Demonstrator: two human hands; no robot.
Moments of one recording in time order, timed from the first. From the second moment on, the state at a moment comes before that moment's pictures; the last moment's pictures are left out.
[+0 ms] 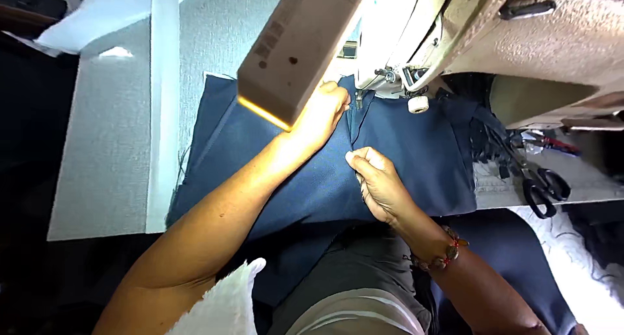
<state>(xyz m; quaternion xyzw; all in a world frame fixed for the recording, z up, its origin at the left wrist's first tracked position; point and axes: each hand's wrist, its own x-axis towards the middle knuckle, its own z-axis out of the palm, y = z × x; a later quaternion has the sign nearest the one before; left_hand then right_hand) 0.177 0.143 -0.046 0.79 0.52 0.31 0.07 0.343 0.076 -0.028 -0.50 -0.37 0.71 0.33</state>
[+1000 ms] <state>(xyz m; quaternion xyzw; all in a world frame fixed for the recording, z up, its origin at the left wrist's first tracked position) 0.177 0.097 -0.062 0.76 0.57 0.27 0.15 0.389 0.077 -0.069 -0.47 -0.86 0.09 0.16</state>
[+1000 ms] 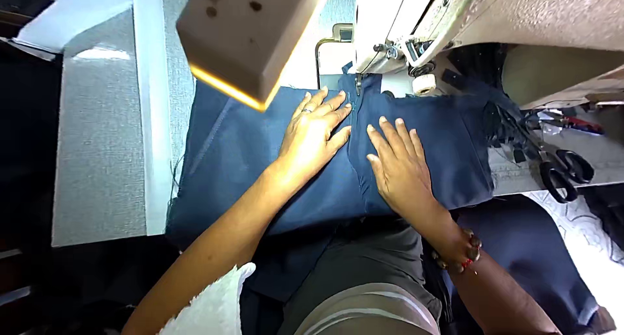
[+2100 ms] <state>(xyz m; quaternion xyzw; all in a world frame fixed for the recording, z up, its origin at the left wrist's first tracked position) 0.213 0.052 -0.065 0.78 0.55 0.26 0.13 0.381 0.068 -0.069 -0.49 -0.84 0.11 0.22</state>
